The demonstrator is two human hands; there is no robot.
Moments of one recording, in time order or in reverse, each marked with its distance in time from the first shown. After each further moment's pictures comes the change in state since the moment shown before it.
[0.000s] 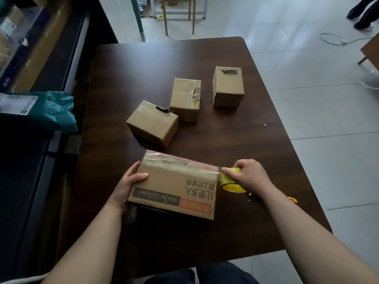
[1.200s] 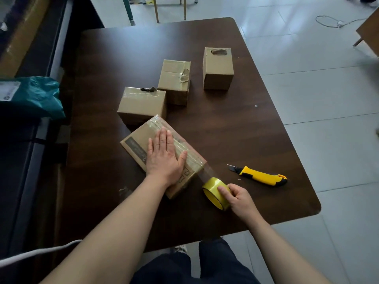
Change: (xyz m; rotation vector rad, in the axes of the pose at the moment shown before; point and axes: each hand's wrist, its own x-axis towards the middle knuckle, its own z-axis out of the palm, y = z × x) left_hand 0.007 -0.025 0.128 1.752 0.298 0.371; right_hand -0.097 0.047 0.075 0.605 -0.171 0.098
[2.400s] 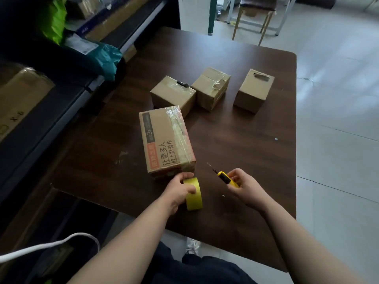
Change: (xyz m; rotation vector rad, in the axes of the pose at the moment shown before) left_hand -0.077 0.118 0.055 -1.587 -0.055 -0.769; right_hand 0.069 -0.033 -0.120 -0.586 -0.321 -0.255
